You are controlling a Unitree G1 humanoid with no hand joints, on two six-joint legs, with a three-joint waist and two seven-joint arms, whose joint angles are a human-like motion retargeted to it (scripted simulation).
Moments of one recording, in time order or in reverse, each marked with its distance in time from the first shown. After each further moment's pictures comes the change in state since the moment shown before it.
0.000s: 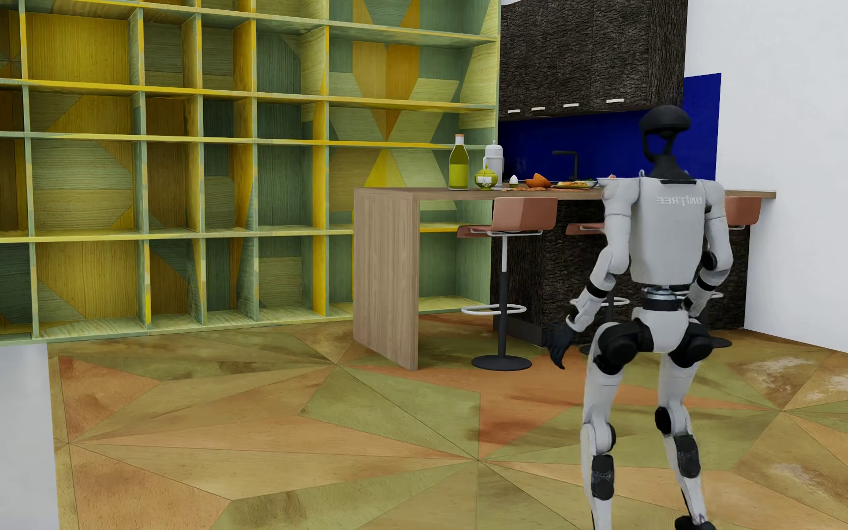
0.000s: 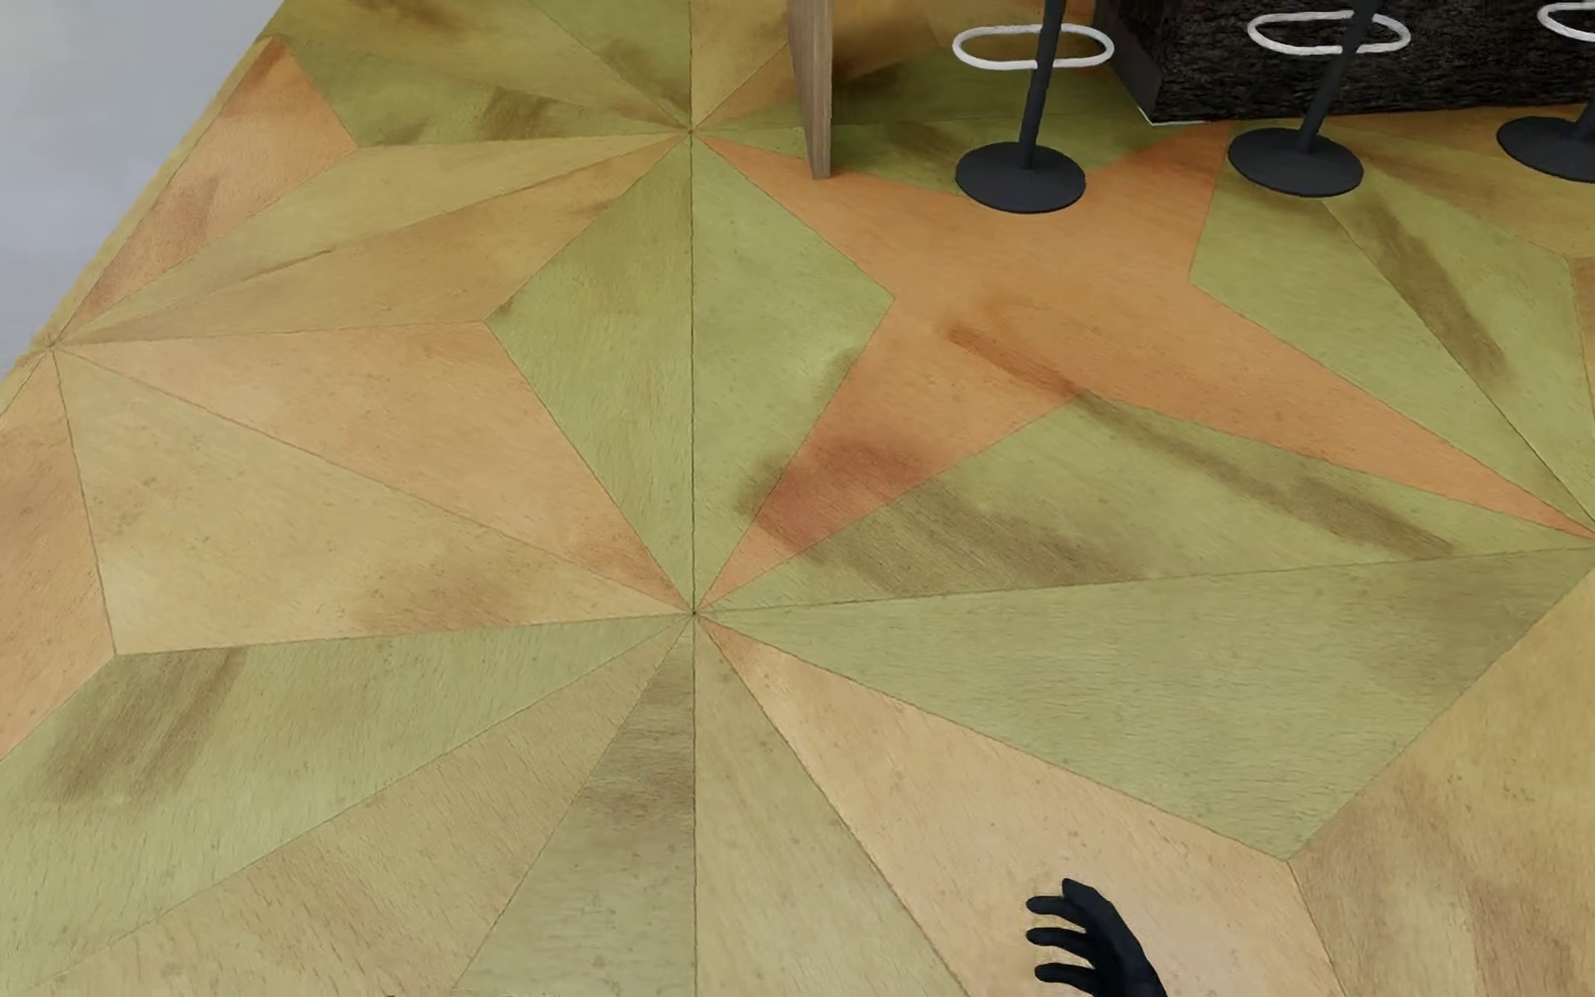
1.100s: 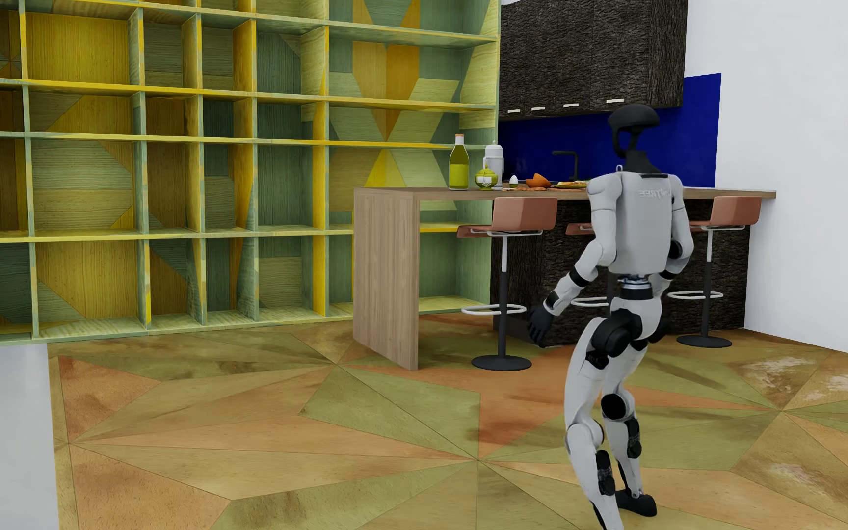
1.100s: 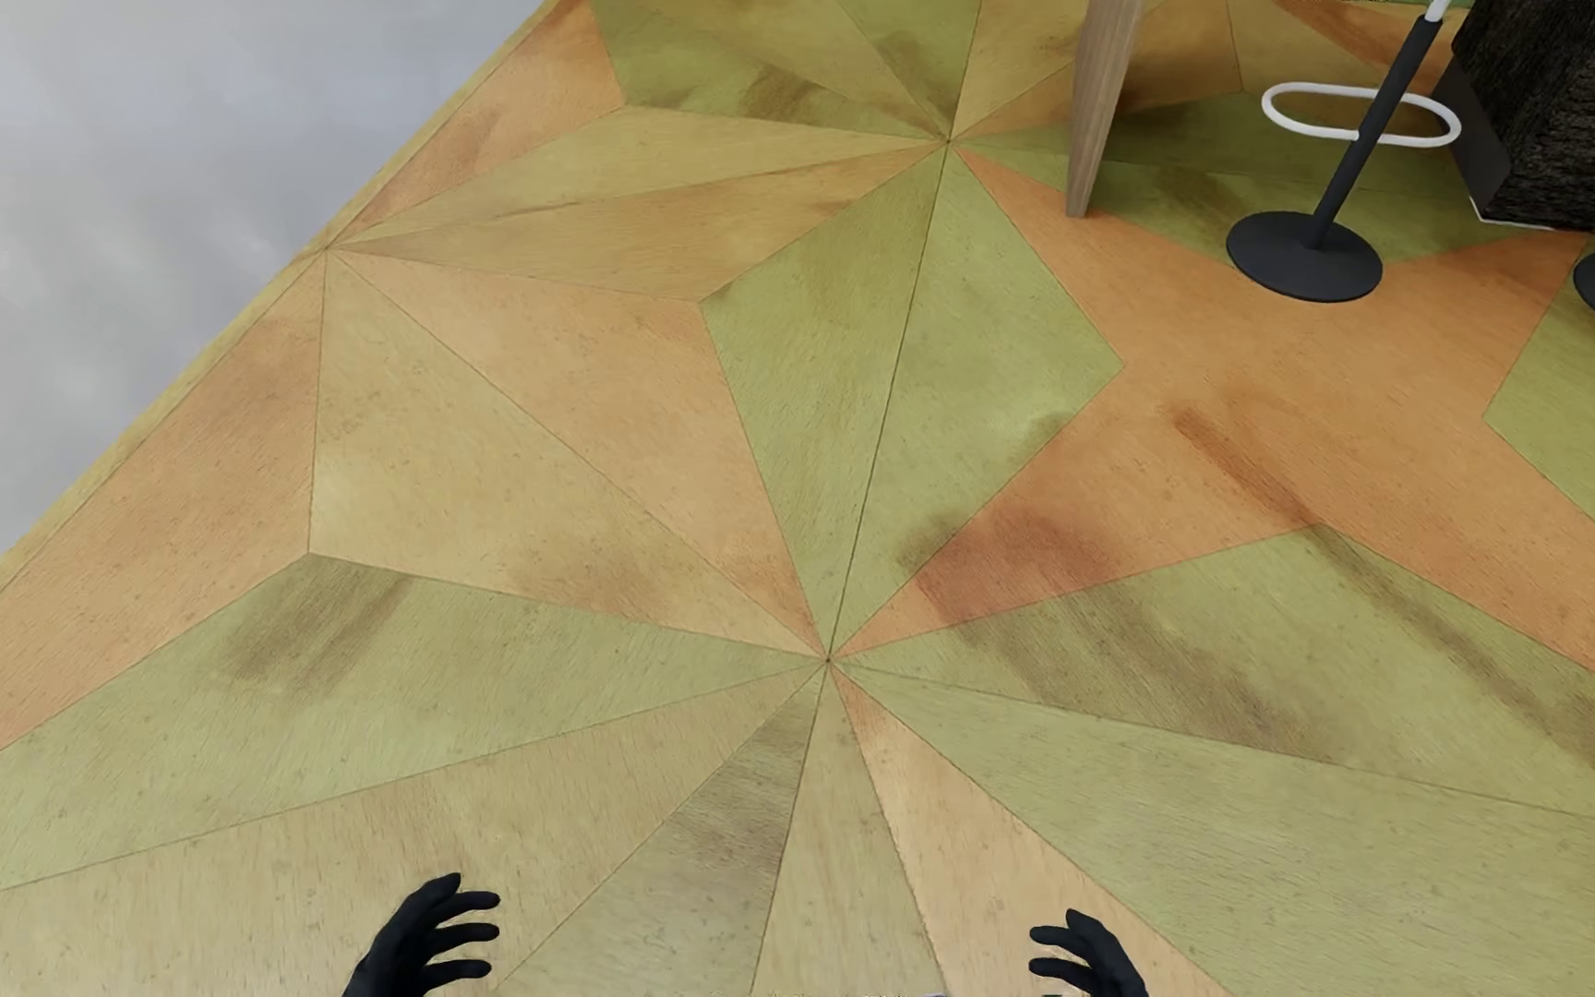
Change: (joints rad) body 0.076 0.071 -0.239 0.064 0.061 0.047 0.039 0.014 0.017 -0.082 -0.344 -0.086 0.037 0.004 0.167 0.005 0.007 0.036 0.291 0.015 0.028 -0.132 0.023 -0.022 0.054 0.029 -0.030 -0.244 -0.051
